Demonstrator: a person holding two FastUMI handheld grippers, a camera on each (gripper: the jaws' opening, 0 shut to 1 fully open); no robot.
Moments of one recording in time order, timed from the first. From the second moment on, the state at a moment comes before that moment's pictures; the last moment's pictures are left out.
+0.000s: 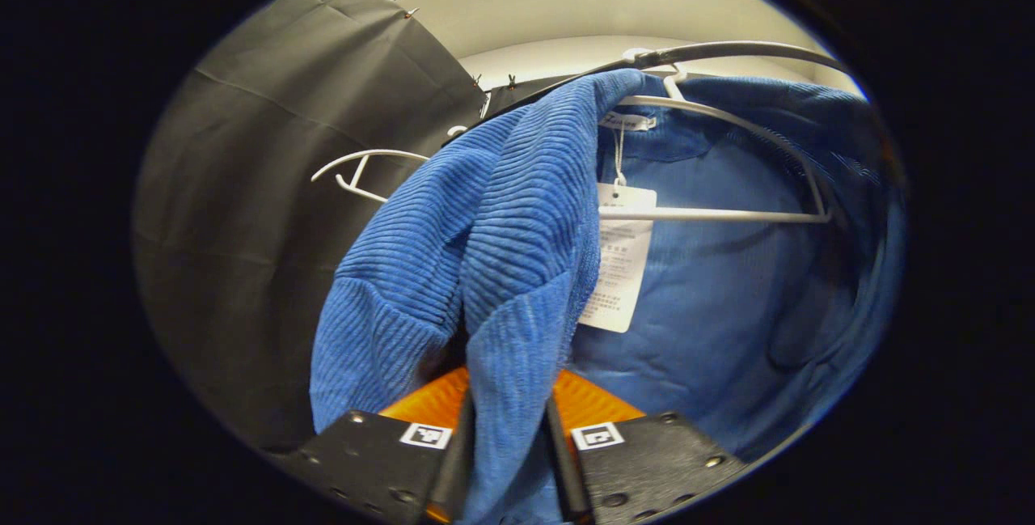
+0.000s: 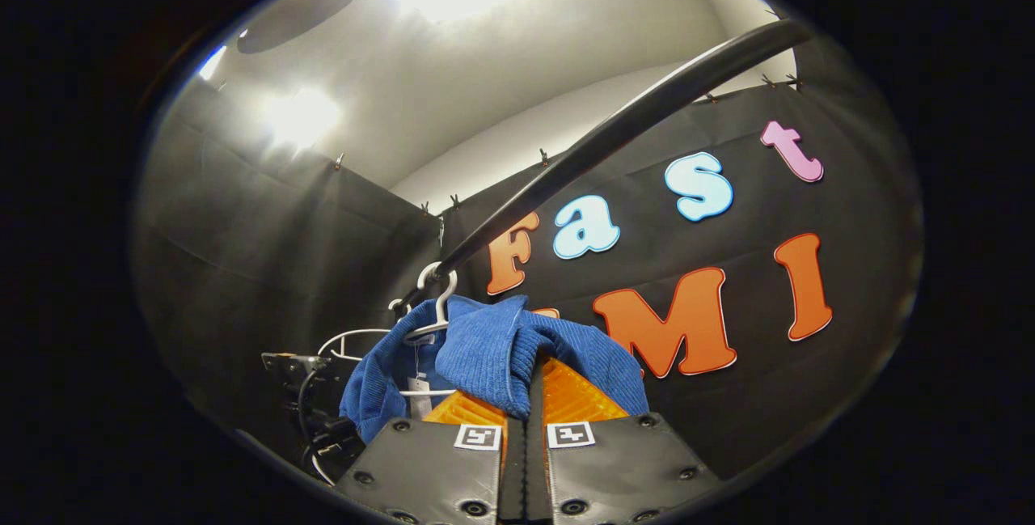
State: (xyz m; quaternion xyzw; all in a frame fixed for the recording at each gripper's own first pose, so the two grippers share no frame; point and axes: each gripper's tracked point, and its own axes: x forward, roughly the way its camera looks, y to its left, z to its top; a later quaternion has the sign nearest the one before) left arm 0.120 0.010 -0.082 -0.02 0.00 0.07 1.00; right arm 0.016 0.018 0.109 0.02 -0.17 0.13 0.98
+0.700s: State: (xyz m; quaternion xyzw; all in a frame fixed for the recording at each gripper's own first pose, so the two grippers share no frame) left arm 0.059 0.062 0.028 0.12 -0.02 0.09 0.99; right arm 0.033 0.008 0.109 0.01 -0.19 0.10 0.98
